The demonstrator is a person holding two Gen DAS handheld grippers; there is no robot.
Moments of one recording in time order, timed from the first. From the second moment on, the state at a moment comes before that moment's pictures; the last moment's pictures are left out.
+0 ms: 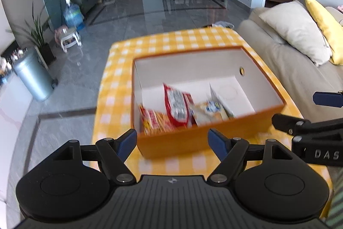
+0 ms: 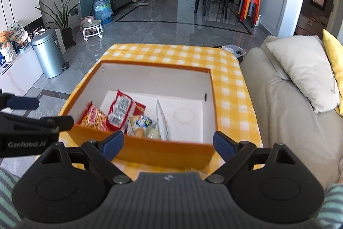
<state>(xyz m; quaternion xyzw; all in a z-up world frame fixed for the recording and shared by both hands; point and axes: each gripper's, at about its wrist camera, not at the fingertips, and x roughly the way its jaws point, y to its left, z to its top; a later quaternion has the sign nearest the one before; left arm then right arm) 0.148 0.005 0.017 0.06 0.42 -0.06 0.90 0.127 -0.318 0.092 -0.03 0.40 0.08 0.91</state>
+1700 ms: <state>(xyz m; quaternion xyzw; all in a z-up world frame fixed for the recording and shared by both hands) 0.073 0.032 -0.124 -0.05 0.63 -0.07 0.77 0.048 -0.314 -0.054 -0.01 0.56 0.18 0.81</state>
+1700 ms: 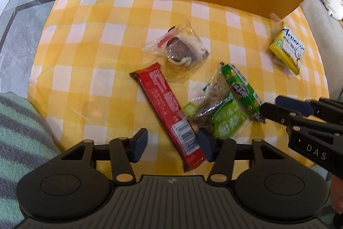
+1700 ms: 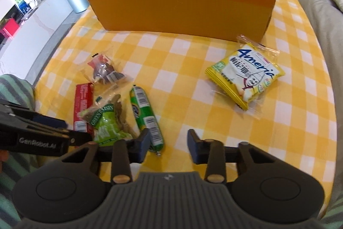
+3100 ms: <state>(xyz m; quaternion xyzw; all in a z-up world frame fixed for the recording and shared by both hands) 0.079 -0.006 -0.129 0.06 0.61 -0.07 0.79 0.060 -0.304 -0.068 0.03 0.58 0.19 0.79</state>
